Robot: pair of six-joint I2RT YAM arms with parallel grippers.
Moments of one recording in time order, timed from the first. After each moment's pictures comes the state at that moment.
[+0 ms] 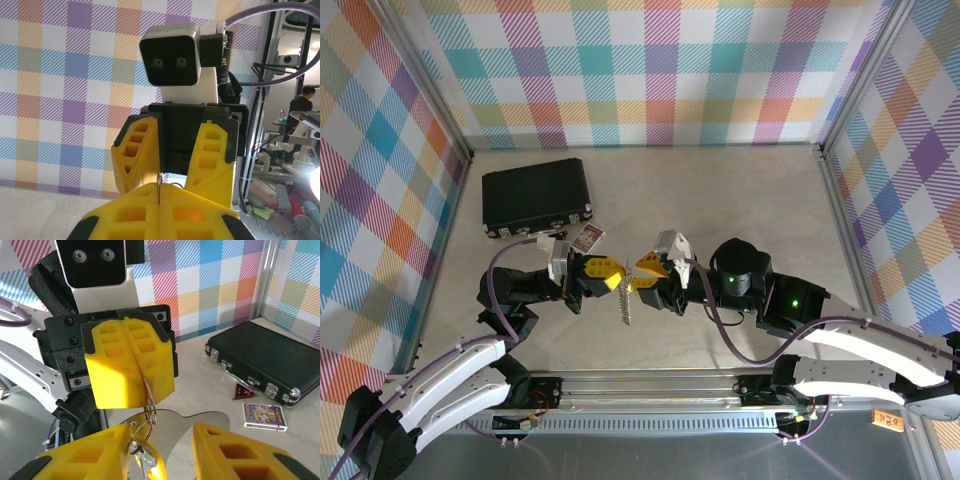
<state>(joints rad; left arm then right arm) -0.65 0.79 0.48 0.81 0.82 -0.48 1.19 0.96 1.06 -0.31 -0.07 0.07</state>
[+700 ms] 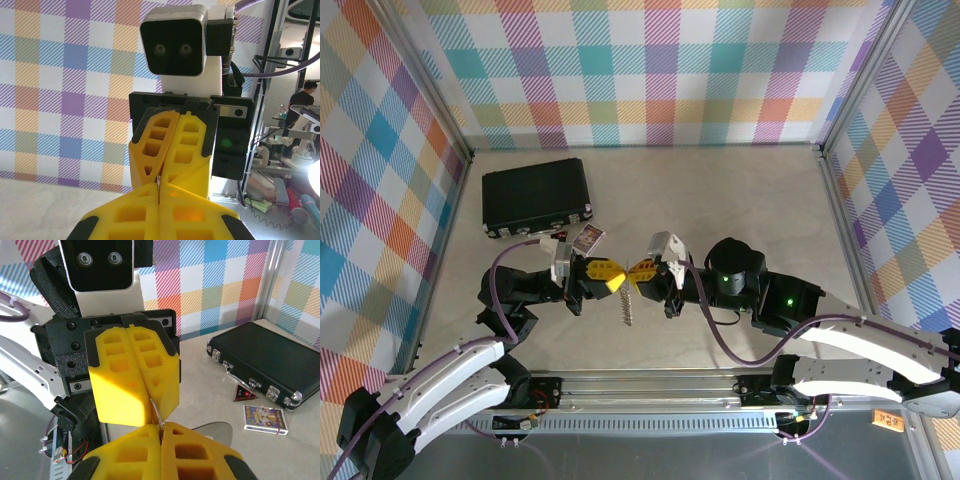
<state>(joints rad) -0.66 0.78 0.49 0.73 0.83 -0.44 1.19 0.98 1.07 -0.30 -0.07 0.04</state>
